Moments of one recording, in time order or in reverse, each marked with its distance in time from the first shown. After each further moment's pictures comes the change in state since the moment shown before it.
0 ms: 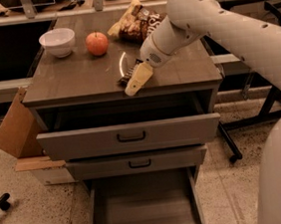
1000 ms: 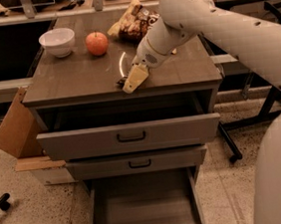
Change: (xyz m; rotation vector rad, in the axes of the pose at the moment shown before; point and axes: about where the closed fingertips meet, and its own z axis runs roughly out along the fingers) arm -0.003 0.007 0.003 0.003 0.055 -0.001
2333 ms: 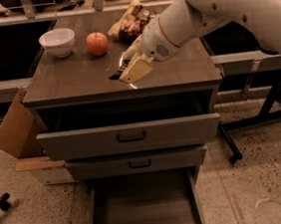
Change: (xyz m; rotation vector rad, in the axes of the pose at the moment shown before) arm -0.041 0.069 -0.083 -0.053 -0.186 -0.142
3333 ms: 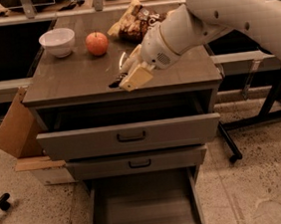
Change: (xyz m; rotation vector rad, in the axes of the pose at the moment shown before) arm 0.003 0.019 0.006 -0.040 -0.032 -0.026
